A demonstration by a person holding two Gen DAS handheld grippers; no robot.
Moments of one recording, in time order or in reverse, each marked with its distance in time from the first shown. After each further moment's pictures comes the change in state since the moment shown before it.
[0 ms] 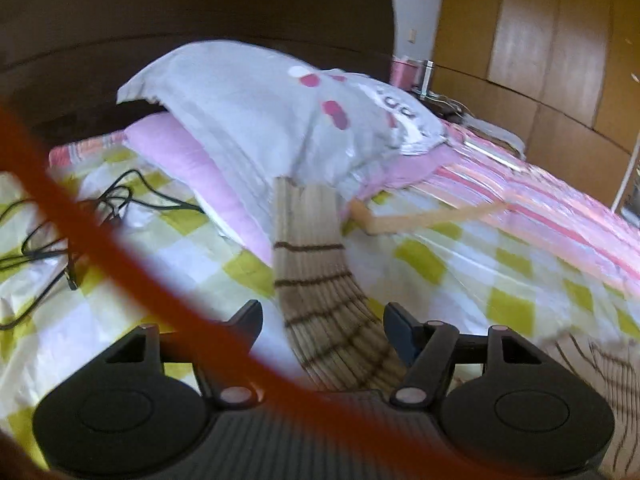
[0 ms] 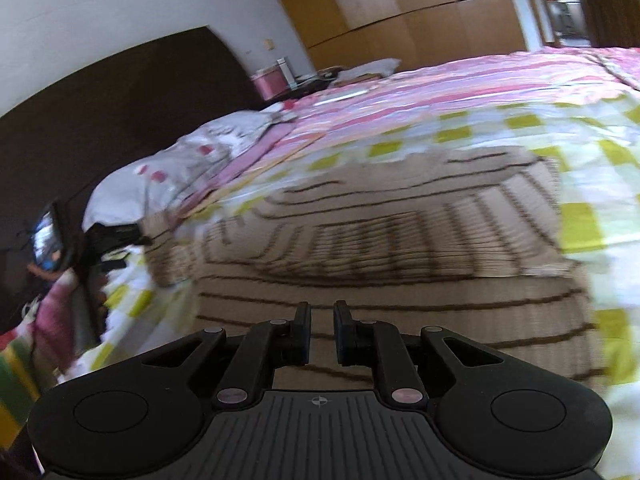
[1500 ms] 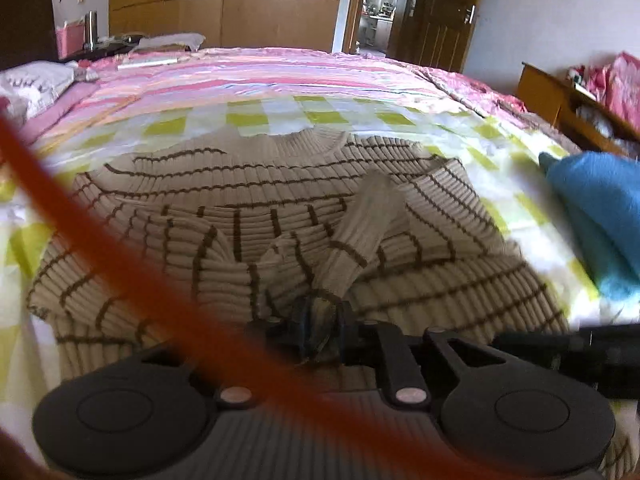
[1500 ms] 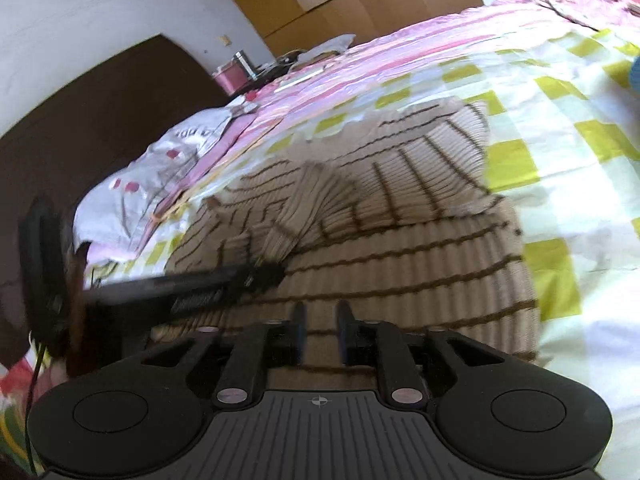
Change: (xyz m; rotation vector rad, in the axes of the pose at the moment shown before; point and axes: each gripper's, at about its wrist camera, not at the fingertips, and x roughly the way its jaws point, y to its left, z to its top) left arm -0.125 -0.204 -0.145 0.603 0.262 -0.666; right arm -0.033 -0.058 -0.015 0.192 0.037 -0.037
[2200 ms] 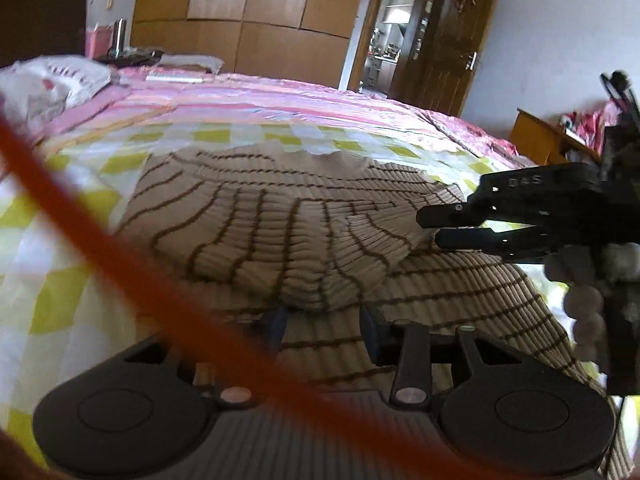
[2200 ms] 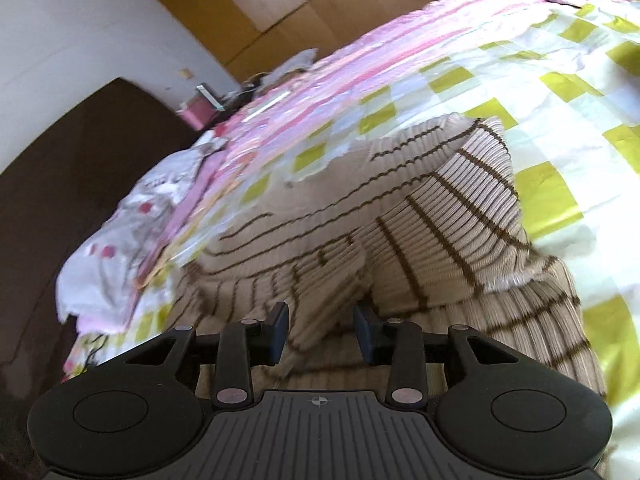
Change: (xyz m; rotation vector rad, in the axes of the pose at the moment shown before) left arm -0.058 0.051 -0.052 -0.098 -0.119 -0.060; right arm 0.061 0.009 0.052 0.166 -0.050 -0.050
